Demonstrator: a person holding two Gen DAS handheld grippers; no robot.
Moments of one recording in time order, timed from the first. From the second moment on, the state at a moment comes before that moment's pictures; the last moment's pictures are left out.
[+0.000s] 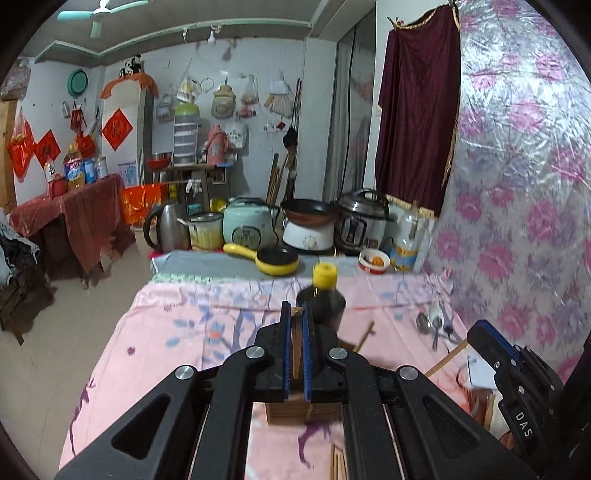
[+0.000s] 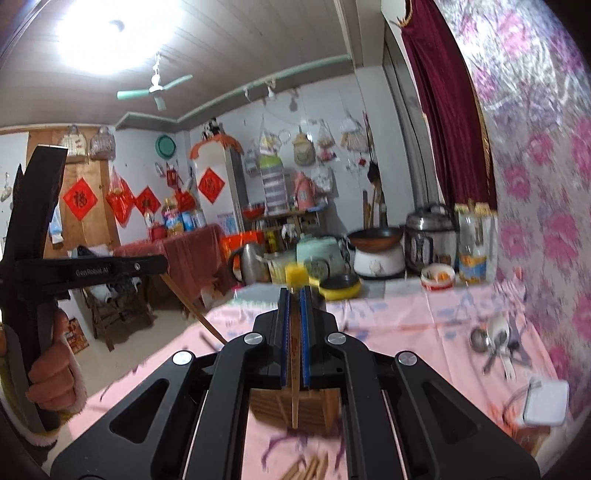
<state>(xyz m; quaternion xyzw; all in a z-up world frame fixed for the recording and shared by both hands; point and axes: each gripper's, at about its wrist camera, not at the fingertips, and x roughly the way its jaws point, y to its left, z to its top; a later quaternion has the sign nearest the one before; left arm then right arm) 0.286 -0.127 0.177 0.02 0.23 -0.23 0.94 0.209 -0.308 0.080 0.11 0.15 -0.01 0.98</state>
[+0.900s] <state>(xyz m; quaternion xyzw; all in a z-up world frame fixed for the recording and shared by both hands) 0.329 -0.091 0.117 -0.02 0.31 -0.19 0.93 0.254 -0.319 0.039 0.15 0.20 -0.02 0.97</state>
